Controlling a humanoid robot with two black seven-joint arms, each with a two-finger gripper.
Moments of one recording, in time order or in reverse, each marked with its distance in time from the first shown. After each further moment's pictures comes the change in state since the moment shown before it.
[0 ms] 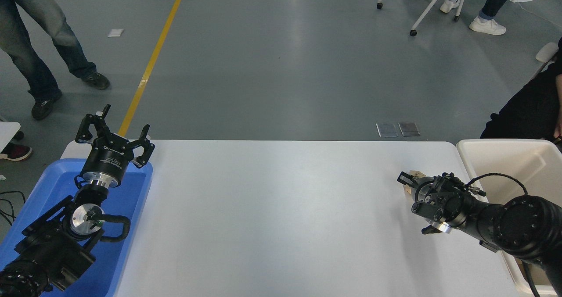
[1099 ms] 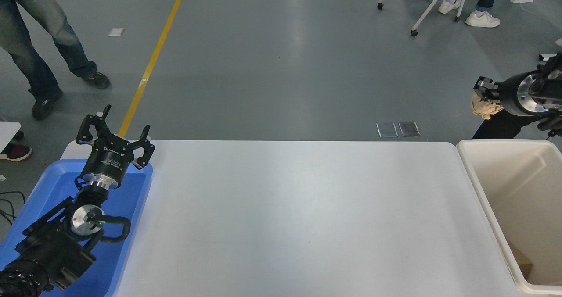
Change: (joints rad) left arm 0.001 0.000 0.000 0.000 0.001 -0.002 -0.001; right arm 0.866 -0.490 -0.237 0.582 -0.062 0.391 -0.007
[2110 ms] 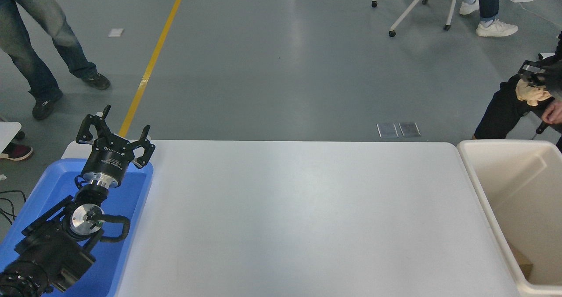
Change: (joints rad) left arm 0.000 0.000 0.000 0.000 0.001 0.000 0.000; right arm -0.398 -0.017 0.050 -0.547 0.051 0.026 -0.029
